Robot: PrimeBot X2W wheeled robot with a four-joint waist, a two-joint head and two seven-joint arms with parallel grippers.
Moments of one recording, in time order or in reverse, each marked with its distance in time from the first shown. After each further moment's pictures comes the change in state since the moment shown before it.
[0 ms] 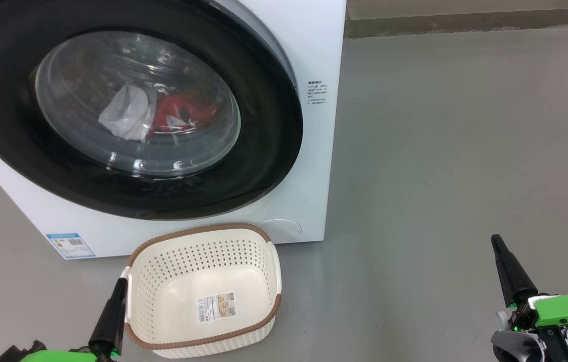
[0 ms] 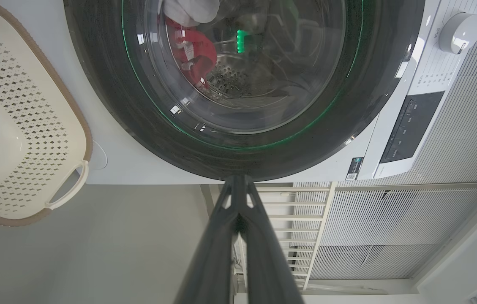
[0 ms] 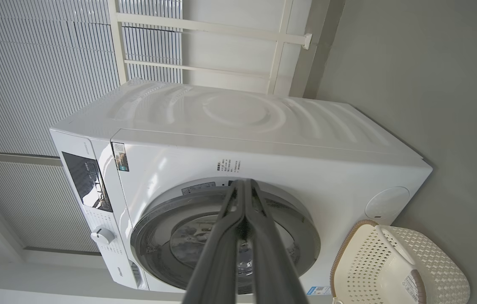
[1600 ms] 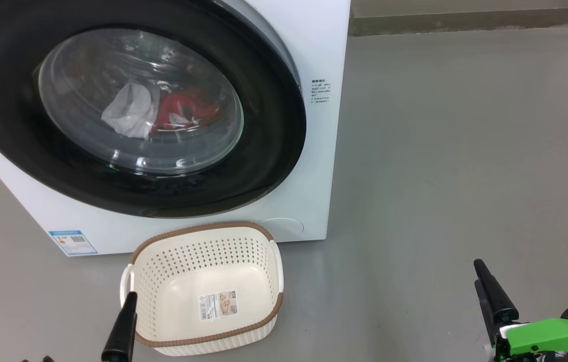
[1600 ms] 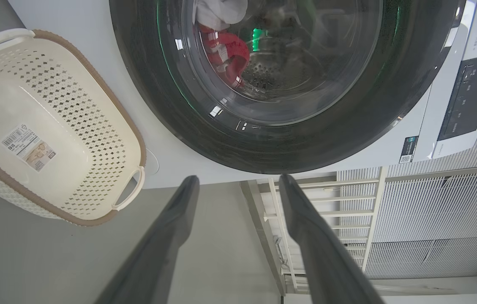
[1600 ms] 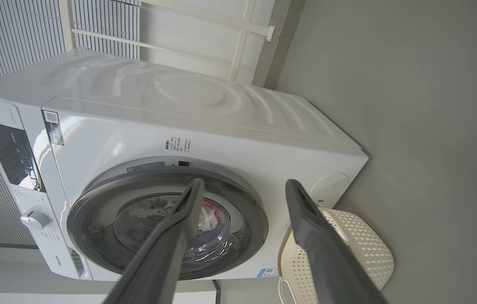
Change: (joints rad) left arm 0.049 -0.016 -0.025 0.024 0.195 0.001 -0.059; right arm 0.057 0.018 0.053 0.062 -0.141 0.000 -0.056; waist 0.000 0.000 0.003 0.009
